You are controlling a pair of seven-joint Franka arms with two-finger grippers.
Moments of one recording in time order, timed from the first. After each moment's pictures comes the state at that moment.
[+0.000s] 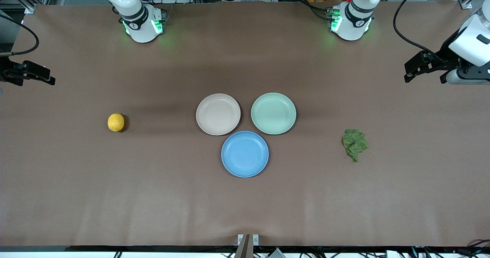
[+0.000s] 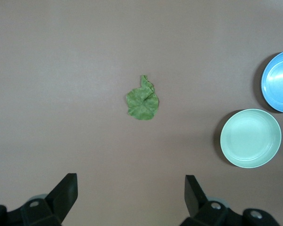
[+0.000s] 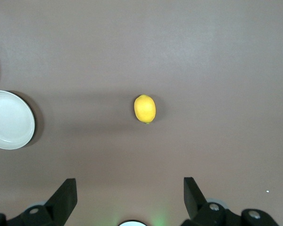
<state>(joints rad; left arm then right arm) 0.04 -0.04 -0.16 -1.61 0.00 1.60 -0.08 -0.08 0.03 -0.02 -1.55 0.02 1.46 -0.10</state>
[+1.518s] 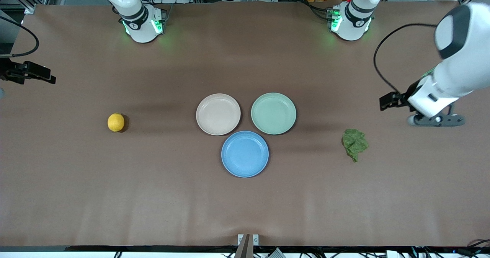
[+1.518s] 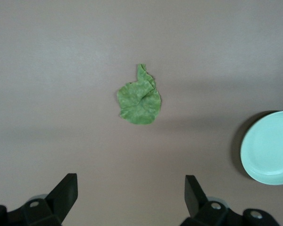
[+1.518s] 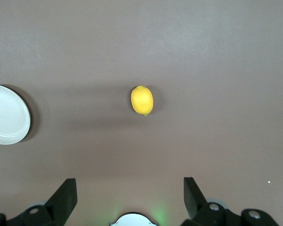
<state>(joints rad) 0.04 0.11 -0.16 -1.78 0.00 1.83 -0.08 -0.10 0.03 -0.03 -1.57 0.02 1.44 -0.10</state>
